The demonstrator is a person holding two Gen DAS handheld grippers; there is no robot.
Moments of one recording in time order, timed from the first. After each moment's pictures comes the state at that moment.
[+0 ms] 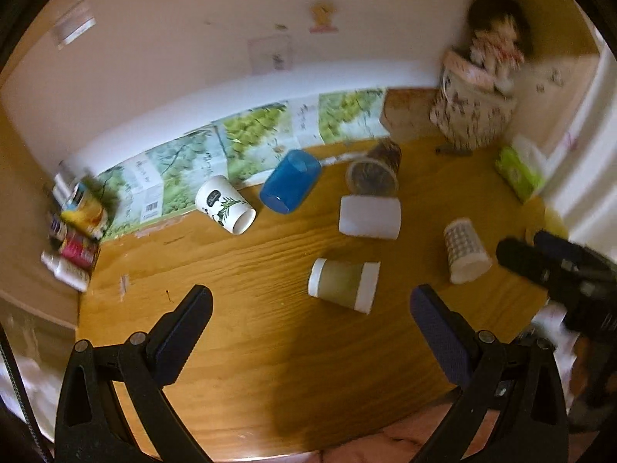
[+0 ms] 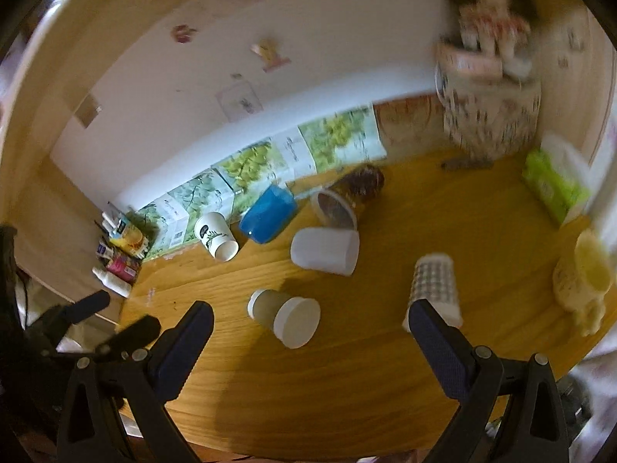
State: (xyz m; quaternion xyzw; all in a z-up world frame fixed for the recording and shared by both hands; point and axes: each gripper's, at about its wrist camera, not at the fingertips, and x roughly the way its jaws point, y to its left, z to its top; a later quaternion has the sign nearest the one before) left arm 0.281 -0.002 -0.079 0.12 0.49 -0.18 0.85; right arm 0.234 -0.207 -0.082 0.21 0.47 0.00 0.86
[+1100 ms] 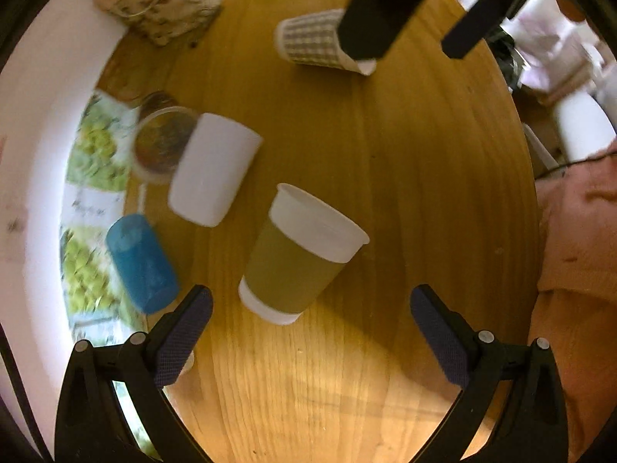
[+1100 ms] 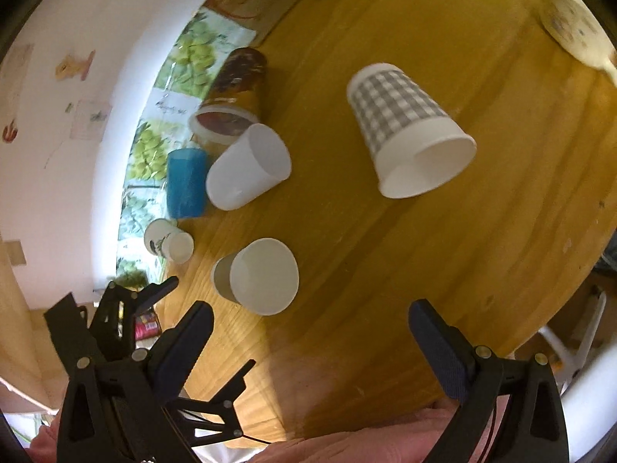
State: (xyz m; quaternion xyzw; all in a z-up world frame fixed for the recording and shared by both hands) left arm 0.283 -0.080 -0.221 0.56 0.38 -0.48 0.56; right arm 0.229 -0.248 -0.208 0.48 0.56 -0.10 0.67
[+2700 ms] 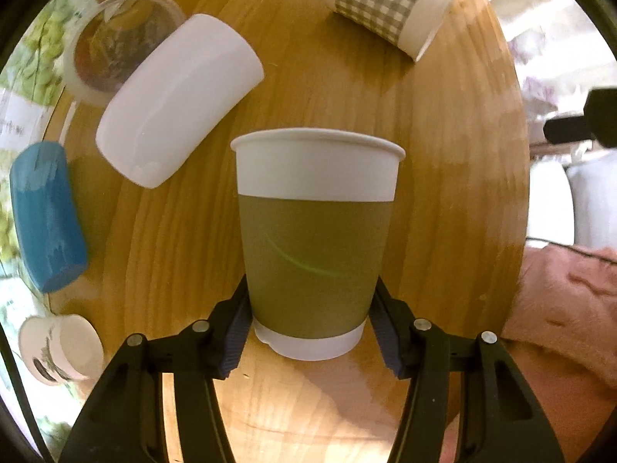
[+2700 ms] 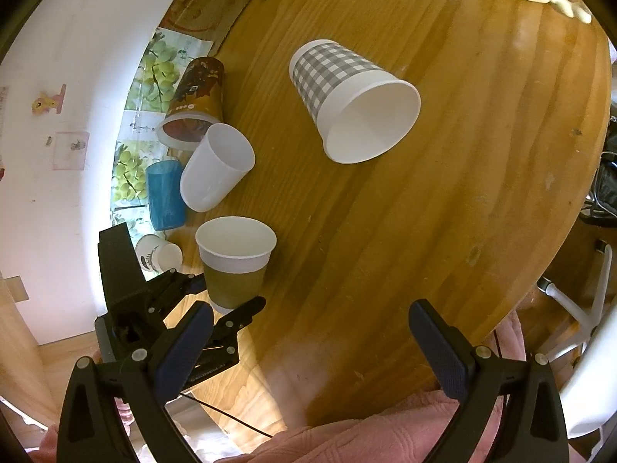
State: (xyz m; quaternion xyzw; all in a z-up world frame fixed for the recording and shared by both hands) left arm 0.365 -0.097 -0.297 0.41 0.57 -0.48 0.52; right arm 0.198 -0.246 -0.216 0.52 0.54 -0.13 0.64
